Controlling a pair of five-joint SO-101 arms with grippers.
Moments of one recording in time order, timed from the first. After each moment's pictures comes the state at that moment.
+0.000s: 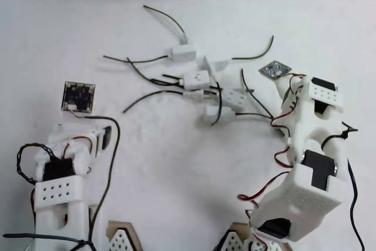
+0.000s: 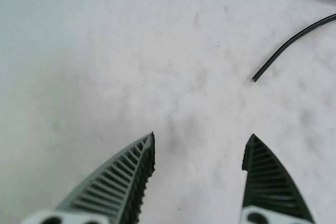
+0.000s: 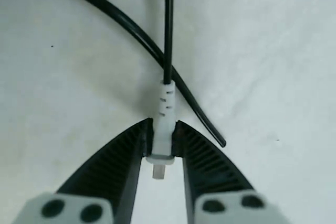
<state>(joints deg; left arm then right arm) -17.9 -58.3 77.8 40.7 -17.7 17.8 13.6 15.7 66.3 57.5</state>
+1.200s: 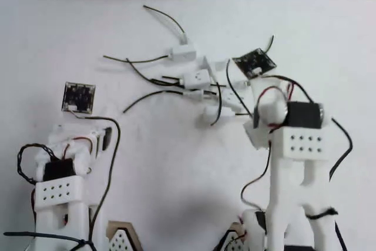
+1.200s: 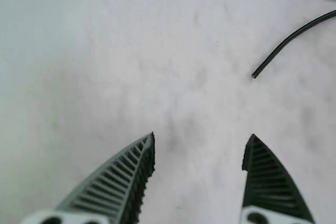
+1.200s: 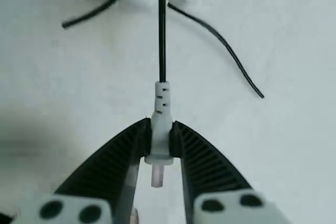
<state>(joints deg) -17.9 -58.3 78.2 40.7 -17.7 -2.4 -36.1 27.7 87.4 28.0</state>
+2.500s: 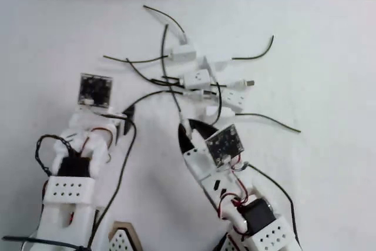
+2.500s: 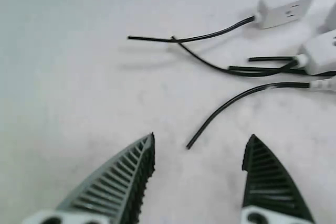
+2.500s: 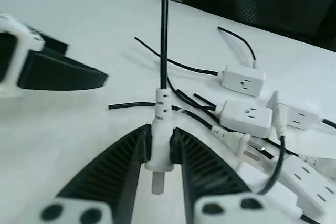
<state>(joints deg) -4.3 -58.3 76.8 29.7 -8.9 -36.0 -101.3 94.4 32.4 4.1</state>
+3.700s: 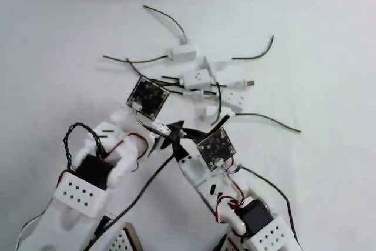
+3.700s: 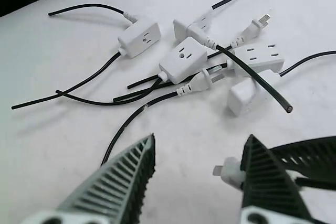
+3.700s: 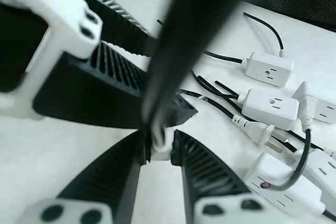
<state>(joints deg) 20.9 -59.0 65.2 42.9 -8.6 -38.6 -102.3 96.0 35.0 4.1</state>
